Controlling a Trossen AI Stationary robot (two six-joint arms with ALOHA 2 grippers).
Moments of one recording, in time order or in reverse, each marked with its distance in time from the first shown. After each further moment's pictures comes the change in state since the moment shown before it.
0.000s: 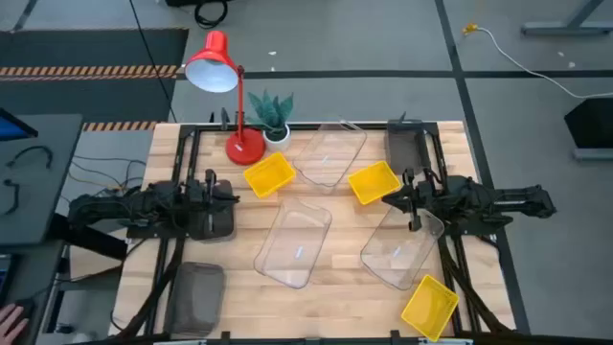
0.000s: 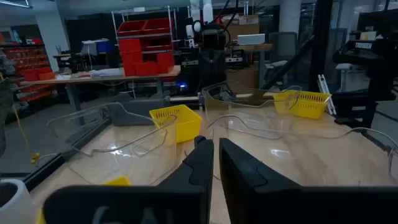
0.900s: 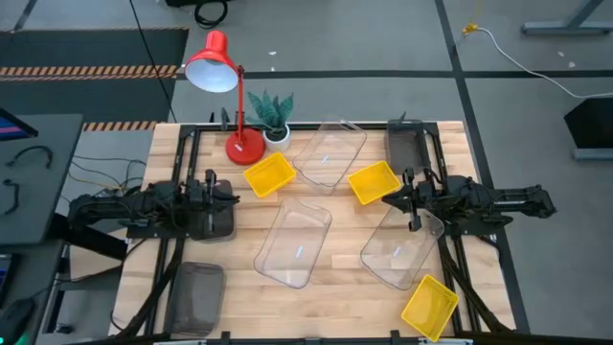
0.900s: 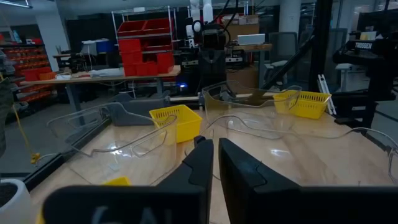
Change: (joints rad) left arm 0.000 0.000 0.000 0.000 0.000 0.000; right arm 0.000 0.000 0.000 0.000 0.000 0.000
